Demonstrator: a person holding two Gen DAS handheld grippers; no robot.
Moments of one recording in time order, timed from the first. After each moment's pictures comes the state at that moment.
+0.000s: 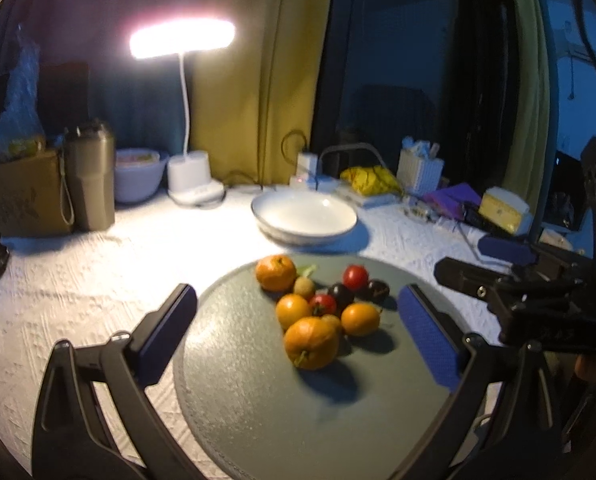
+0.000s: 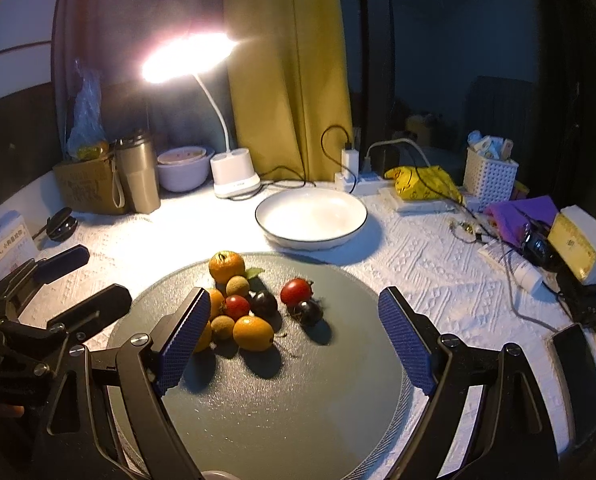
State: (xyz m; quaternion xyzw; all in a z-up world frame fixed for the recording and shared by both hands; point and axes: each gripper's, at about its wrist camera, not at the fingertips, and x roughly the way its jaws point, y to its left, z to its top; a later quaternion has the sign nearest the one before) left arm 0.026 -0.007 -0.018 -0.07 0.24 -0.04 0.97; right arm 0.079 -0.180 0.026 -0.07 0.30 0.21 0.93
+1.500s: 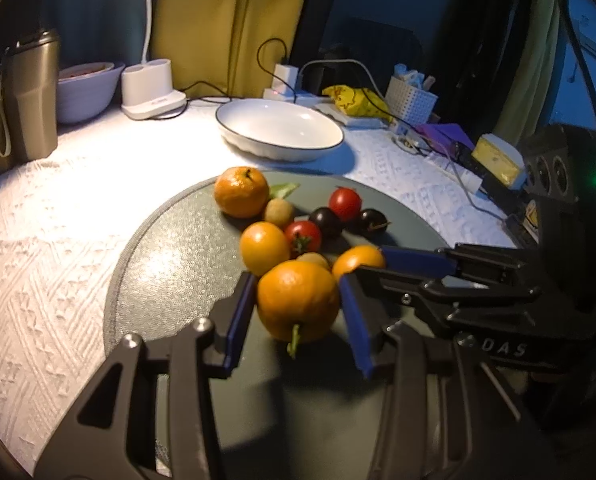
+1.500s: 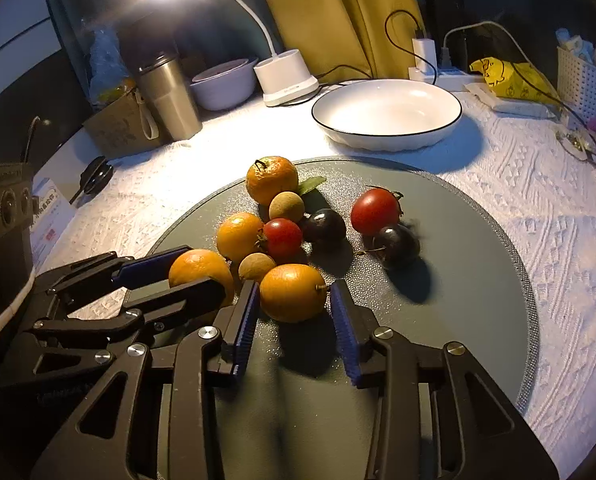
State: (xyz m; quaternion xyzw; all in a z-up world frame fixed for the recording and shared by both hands) left arm 0.075 -0.011 -0.061 -0.10 0.36 -0.10 0.92; right arm 0.135 -0.150 -0.044 -0.04 0.45 0.32 0.83
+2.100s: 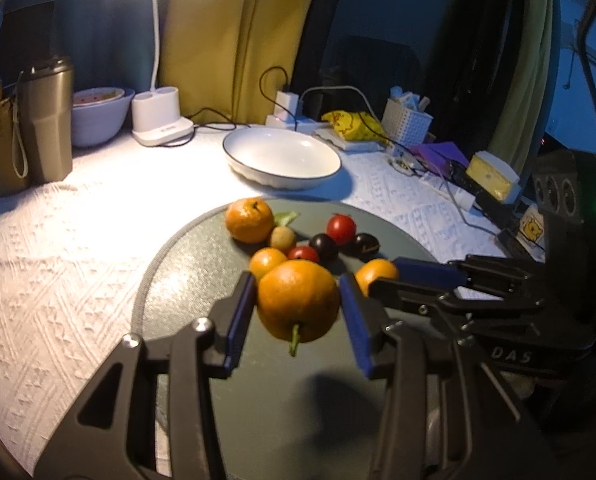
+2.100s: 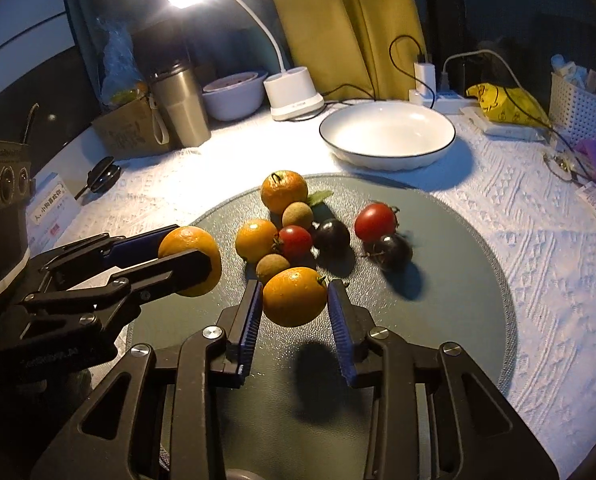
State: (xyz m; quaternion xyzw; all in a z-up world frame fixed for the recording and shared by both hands) left arm 0.059 -0.003 -0.037 -0.09 0.33 -0.09 0.93; right arm 0.115 -0.153 -0.019 -0.05 0.42 0.32 0.85
